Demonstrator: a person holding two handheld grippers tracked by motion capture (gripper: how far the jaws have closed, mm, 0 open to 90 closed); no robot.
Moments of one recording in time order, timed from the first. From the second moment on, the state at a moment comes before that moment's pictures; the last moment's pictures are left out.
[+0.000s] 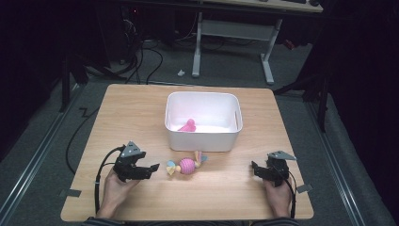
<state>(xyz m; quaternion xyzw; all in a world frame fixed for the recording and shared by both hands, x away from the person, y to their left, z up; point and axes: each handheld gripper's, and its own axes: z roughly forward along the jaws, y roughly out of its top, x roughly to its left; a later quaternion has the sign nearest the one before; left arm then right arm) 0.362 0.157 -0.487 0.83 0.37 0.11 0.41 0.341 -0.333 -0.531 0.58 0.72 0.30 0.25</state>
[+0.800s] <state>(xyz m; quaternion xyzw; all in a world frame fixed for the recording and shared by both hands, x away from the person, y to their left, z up) 0.366 0.103 -0.485 0.88 0.30 0.09 0.36 0.341 -0.333 -0.531 0.58 0.72 0.30 0.25</state>
